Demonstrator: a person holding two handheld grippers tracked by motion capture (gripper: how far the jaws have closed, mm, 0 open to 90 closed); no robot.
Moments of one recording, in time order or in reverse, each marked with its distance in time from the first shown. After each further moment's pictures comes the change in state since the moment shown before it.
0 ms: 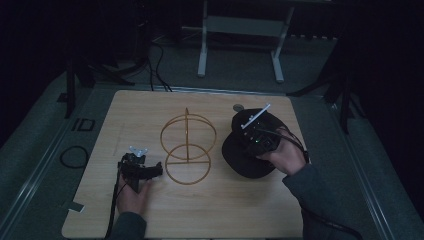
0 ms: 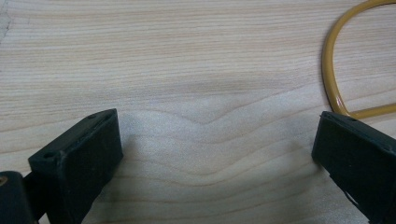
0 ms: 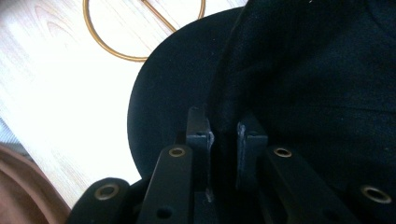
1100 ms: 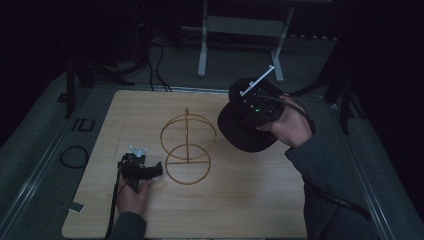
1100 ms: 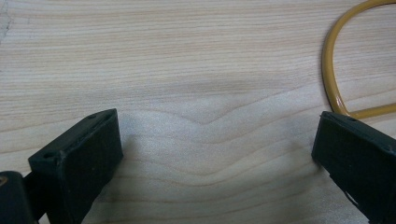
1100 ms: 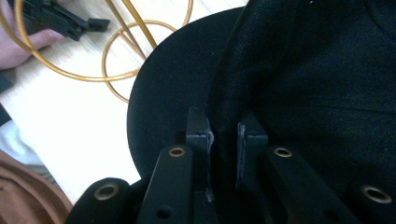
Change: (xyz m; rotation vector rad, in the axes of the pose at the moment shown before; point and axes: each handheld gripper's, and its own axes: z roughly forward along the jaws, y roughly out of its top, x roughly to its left) left arm 0.000 0.000 0.000 -0.003 0.001 -0.001; right arm 0.002 0.057 -0.076 -0.078 -0.050 -0.048
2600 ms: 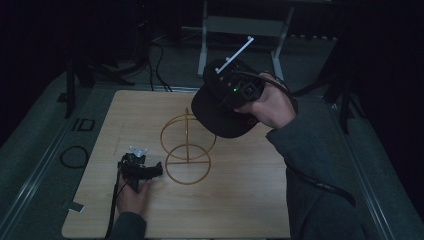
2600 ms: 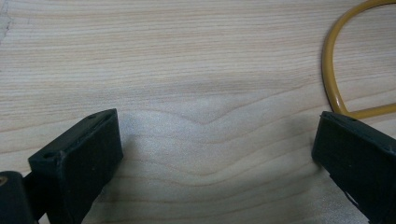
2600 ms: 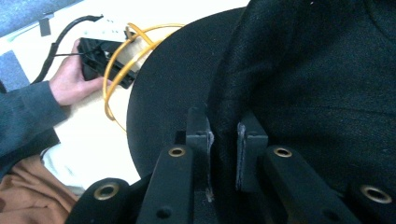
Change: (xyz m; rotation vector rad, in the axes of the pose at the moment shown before) left arm 0.000 0.000 0.000 0.002 -0.001 0.004; right arm 0.033 0.066 -0.032 -0.072 0.066 -0.077
